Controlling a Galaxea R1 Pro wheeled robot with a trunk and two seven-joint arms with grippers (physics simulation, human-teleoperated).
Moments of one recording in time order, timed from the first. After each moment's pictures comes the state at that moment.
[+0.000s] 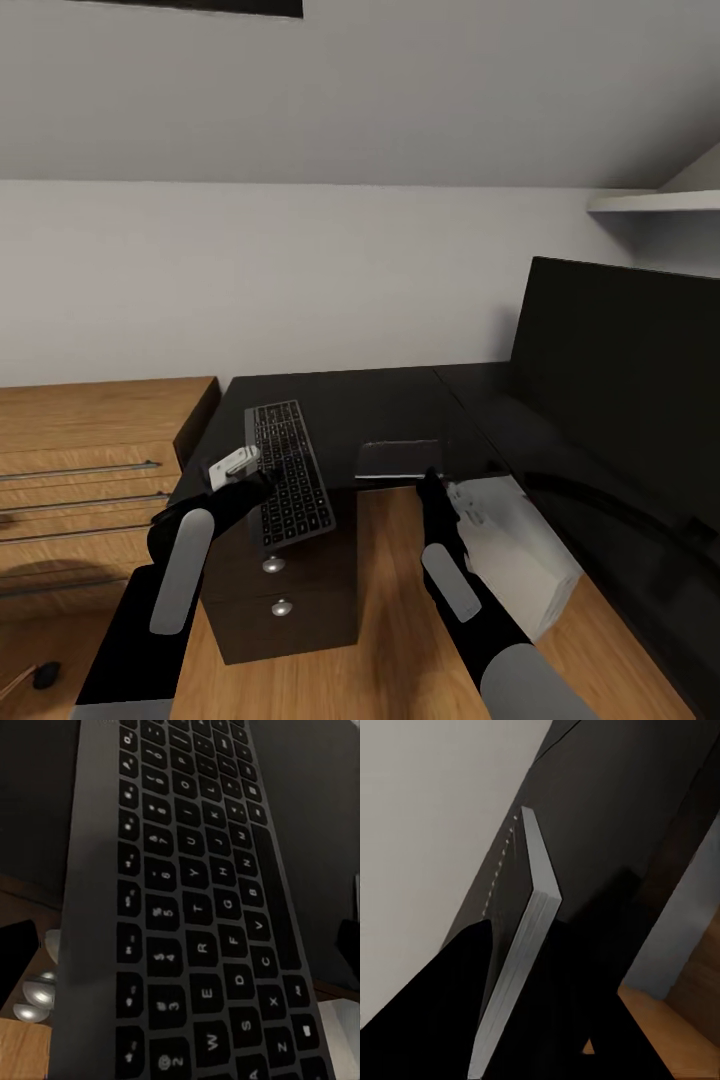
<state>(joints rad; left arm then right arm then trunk) -0.44 -0.12 0.06 -1.53 0.65 0.79 0.46 -0.58 0.17 0.19 -0.76 -1.05 -0.45 -0.05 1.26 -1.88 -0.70</state>
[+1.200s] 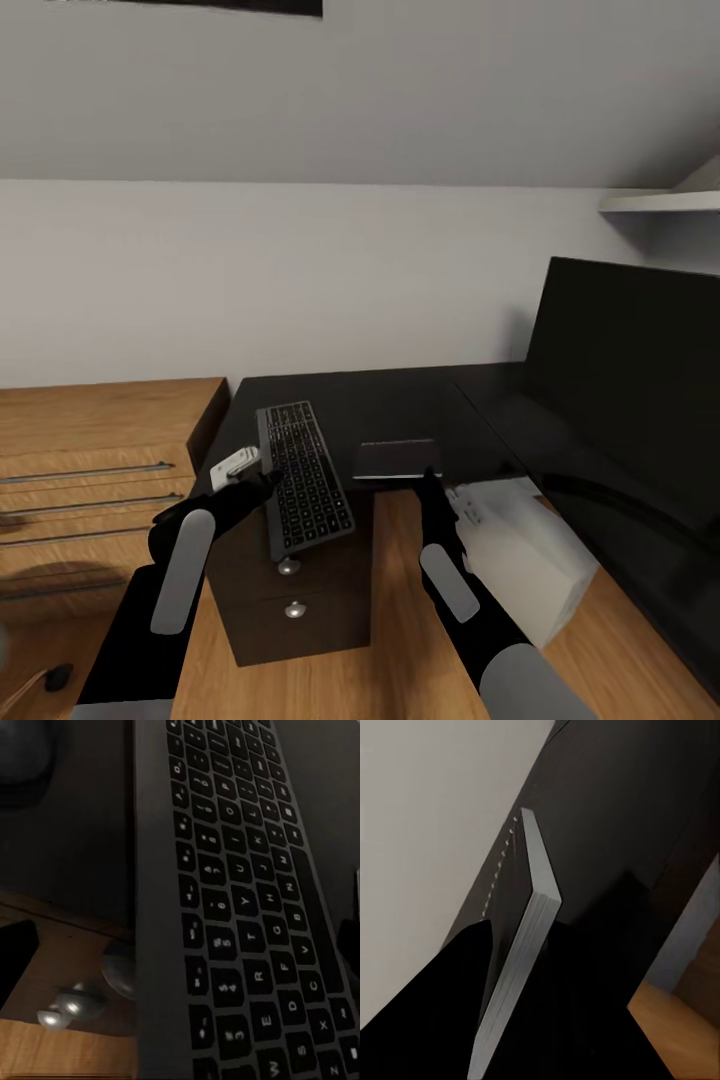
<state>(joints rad) -0.44 -0.12 0.06 -1.52 0.66 0.79 0.46 -0.58 0.17 0.20 -0.76 -1.05 -0.46 -0.06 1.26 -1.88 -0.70</state>
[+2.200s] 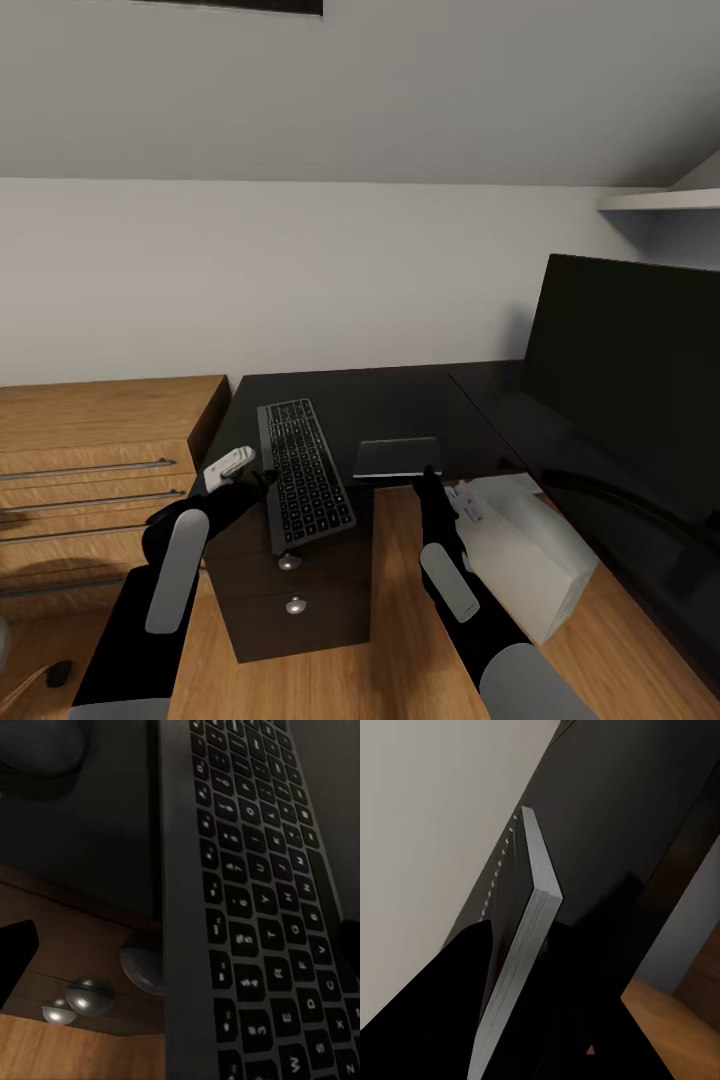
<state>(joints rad) -0.44 -0.12 0.09 -1.53 0.66 0.79 0.46 -0.58 0.17 0.20 -0.77 -1.03 -0.45 -0.05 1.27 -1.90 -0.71</state>
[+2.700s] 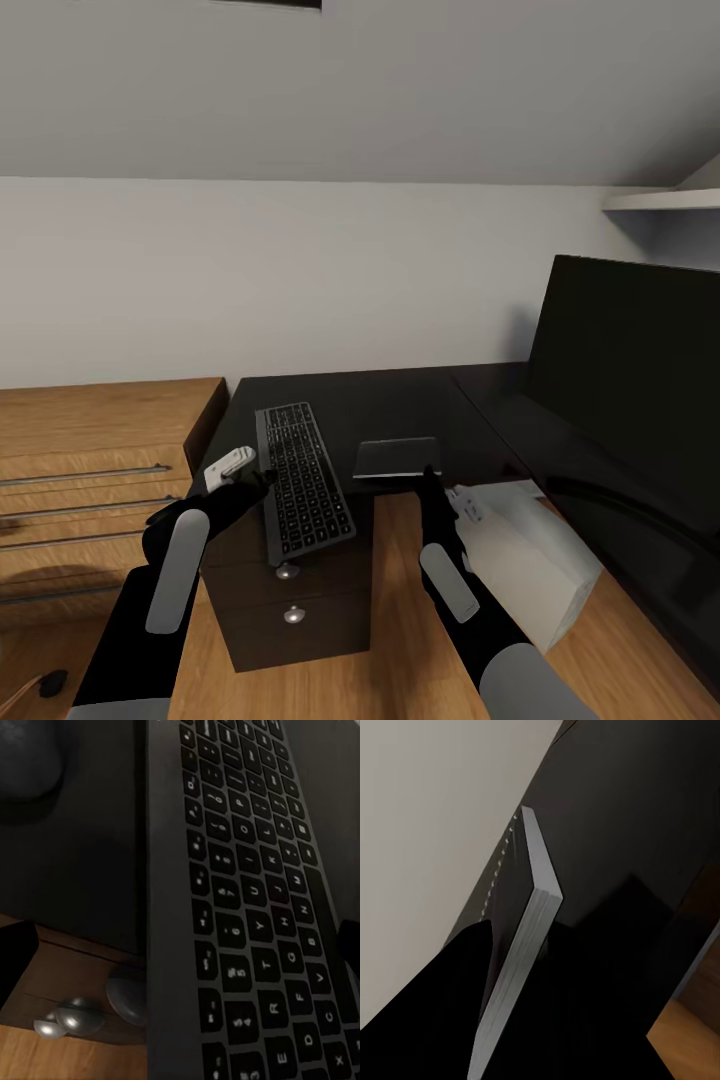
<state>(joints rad) -0.44 -0.12 0.08 -1.53 0.66 0.79 0.46 -0.58 0.17 0.20 -0.77 -1.02 -0.45 -0.05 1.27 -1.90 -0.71</state>
